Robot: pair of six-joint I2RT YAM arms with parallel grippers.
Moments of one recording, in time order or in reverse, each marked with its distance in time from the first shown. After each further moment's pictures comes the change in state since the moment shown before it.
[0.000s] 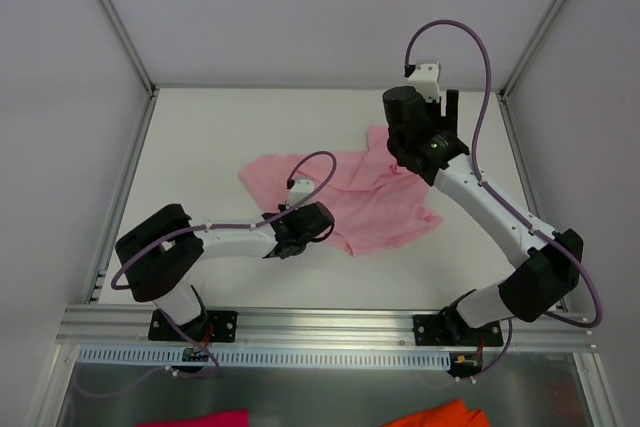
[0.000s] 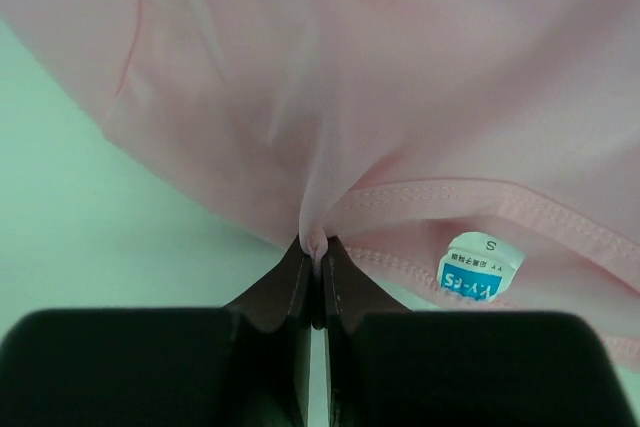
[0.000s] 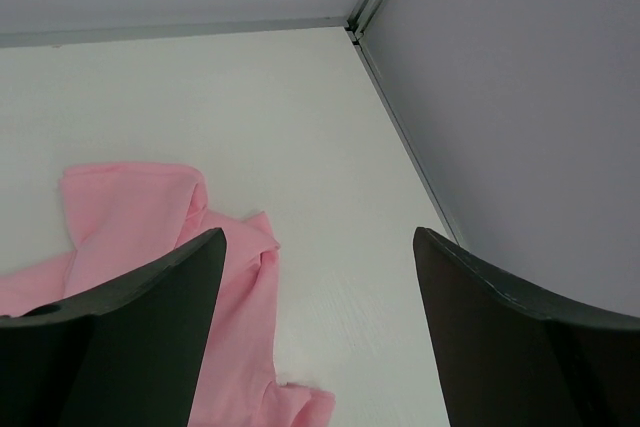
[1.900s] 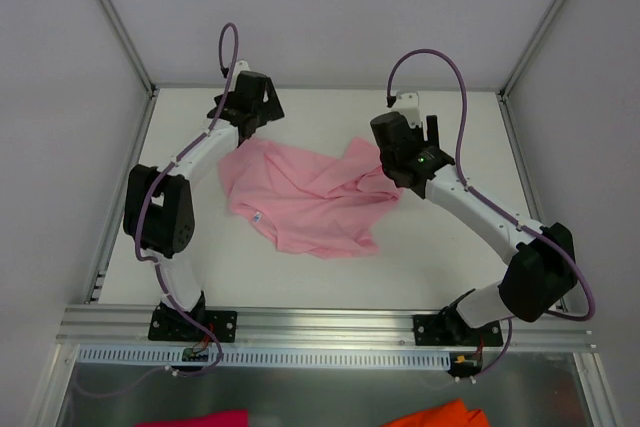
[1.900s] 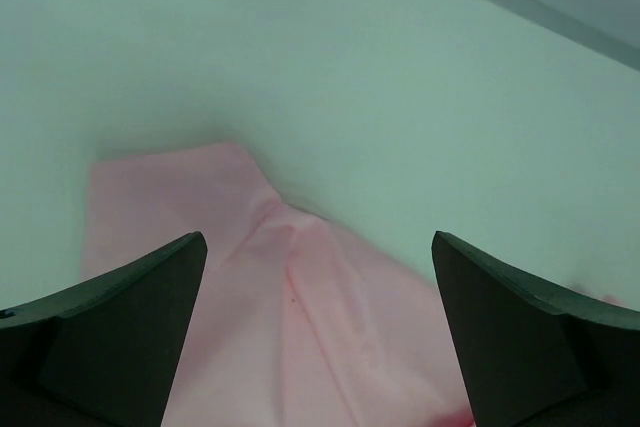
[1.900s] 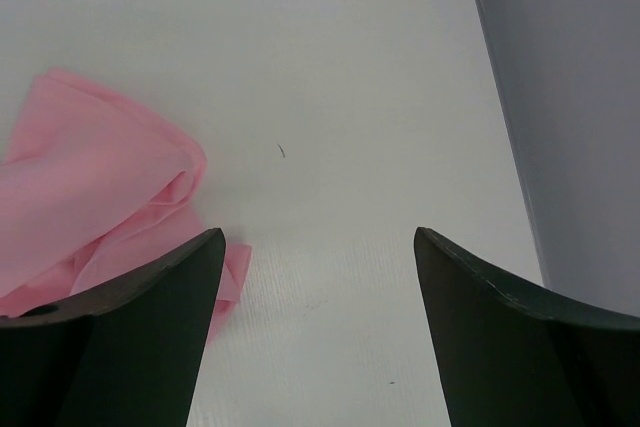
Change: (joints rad) left arm 0.679 0.211 0.694 -0.110 0.301 0.192; right arm 0.026 0.000 -0.174 -0.040 -0.191 0.087
